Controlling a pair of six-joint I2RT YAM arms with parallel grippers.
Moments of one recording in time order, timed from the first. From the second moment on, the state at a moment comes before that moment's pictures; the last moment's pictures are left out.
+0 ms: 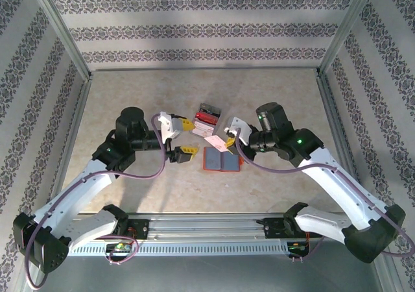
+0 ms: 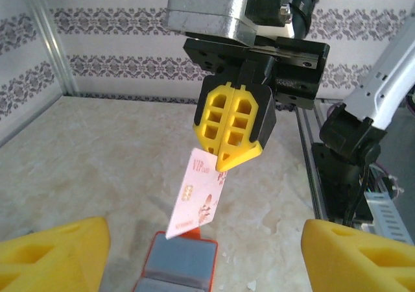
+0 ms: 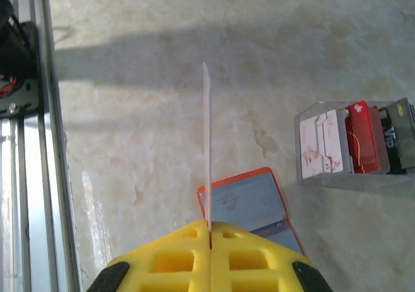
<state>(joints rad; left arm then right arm) -0.49 1.02 0.88 -0.16 0.84 0.29 0.60 1.10 1.11 -0.79 -0.49 -0.46</state>
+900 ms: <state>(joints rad) -0.53 1.15 0.96 -0.26 0.92 0.44 0.70 1.21 1.27 -0.89 -0.48 -0.61</state>
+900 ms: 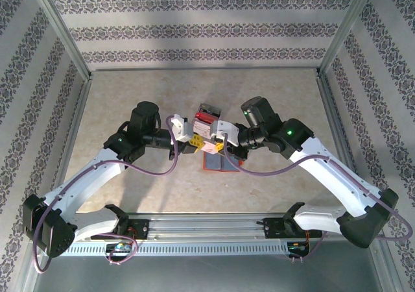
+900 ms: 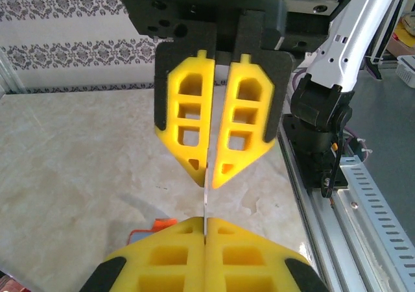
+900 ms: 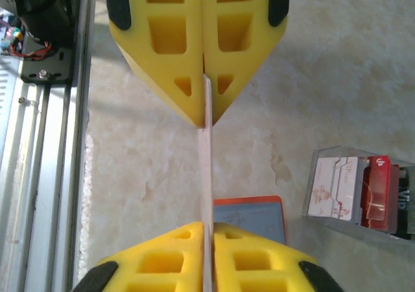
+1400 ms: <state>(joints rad) -0.53 1.13 0.92 -0.18 0.92 0.40 0.70 1.23 1.26 -0.79 -0.60 -0.60</state>
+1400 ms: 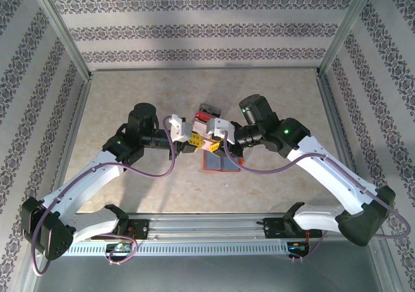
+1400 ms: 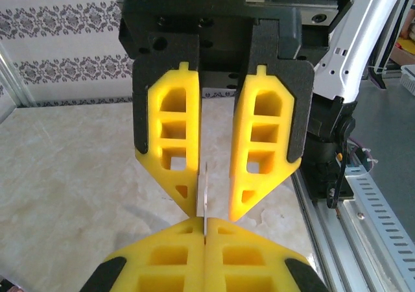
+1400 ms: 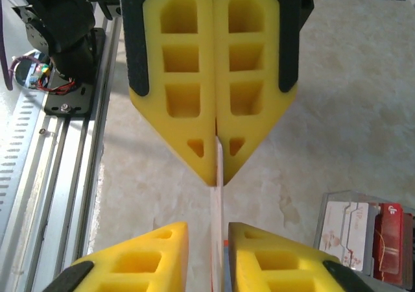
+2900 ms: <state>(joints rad) -0.54 0.61 0.46 -0.21 -0.11 0.01 0.55 2.05 1.96 -1.13 -0.38 -0.54</state>
